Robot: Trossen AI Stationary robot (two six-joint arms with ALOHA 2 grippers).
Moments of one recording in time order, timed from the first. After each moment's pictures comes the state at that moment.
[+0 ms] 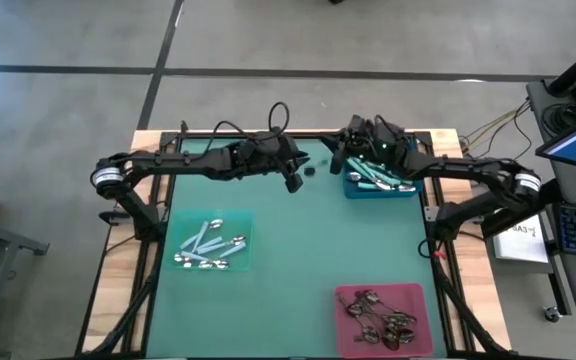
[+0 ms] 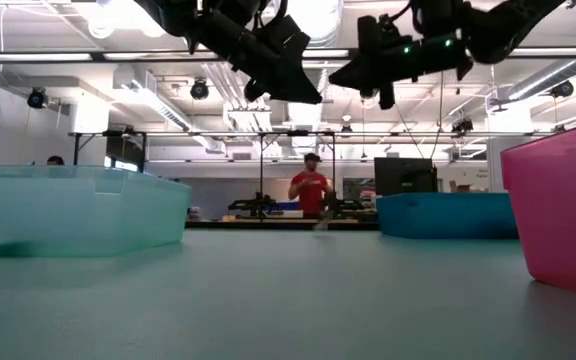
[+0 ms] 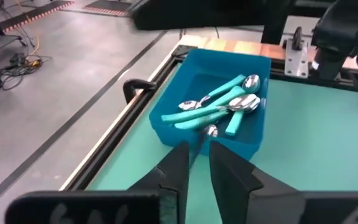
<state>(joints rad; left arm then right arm) 0.27 1.66 1.22 0.04 -0.14 0.02 -0.49 1.33 0.77 0.55 -0.10 0.20</state>
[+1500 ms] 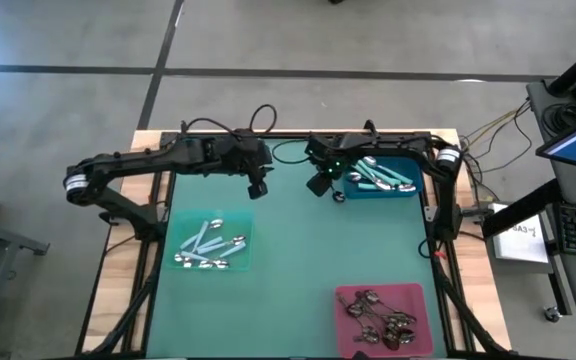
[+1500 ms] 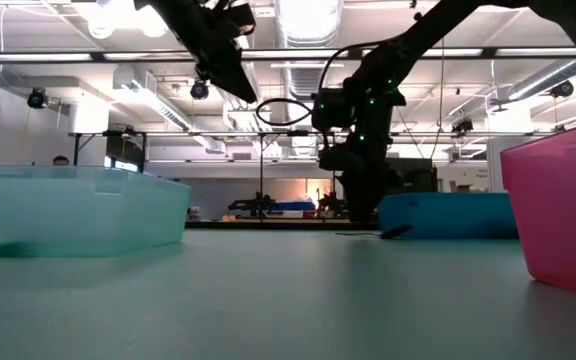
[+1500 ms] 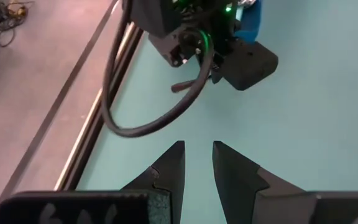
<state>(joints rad) 0.28 1.42 1.22 -0.54 -0.14 0.15 -0.47 1.95 1.38 -0.76 -0.05 0.25</state>
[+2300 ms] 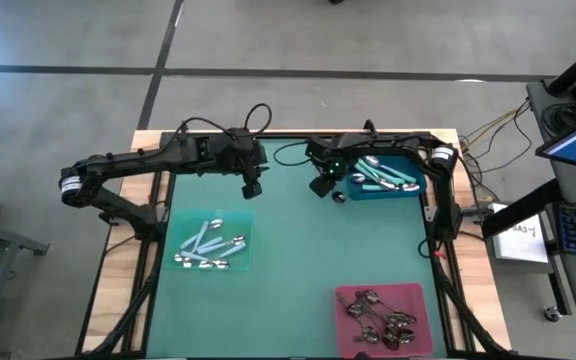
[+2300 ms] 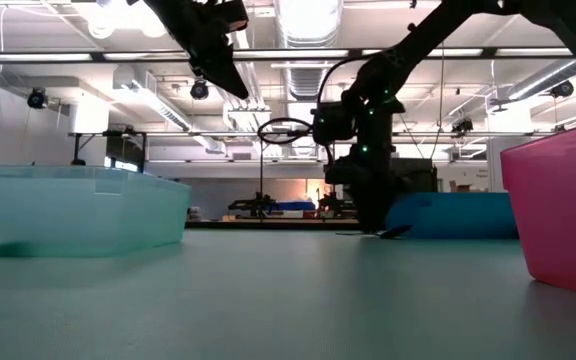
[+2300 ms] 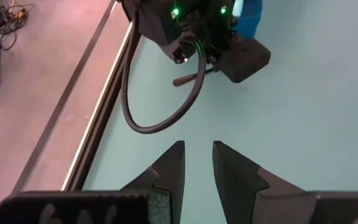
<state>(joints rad) 0.28 1.38 1.22 -0.59 -0.15 0.18 -0.49 2.04 1.38 -0.82 -0.03 0.28</state>
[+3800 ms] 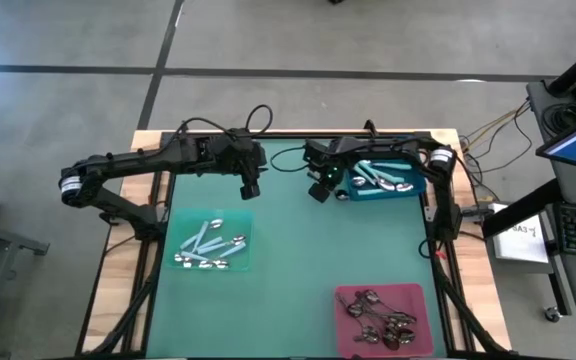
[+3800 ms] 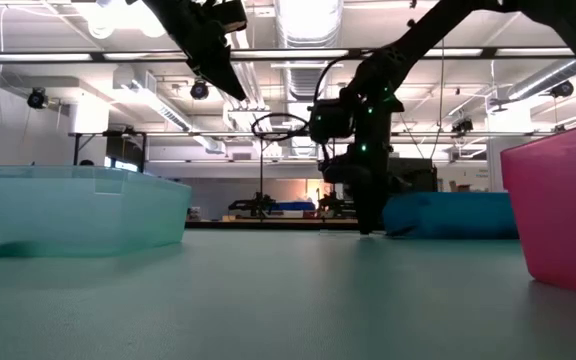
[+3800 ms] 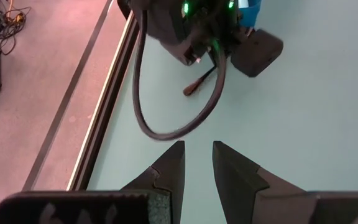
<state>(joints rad) 0.28 1.38 1.21 -0.61 -0.15 0.23 -0.44 1.99 1.37 -0.79 -0.03 0.20</state>
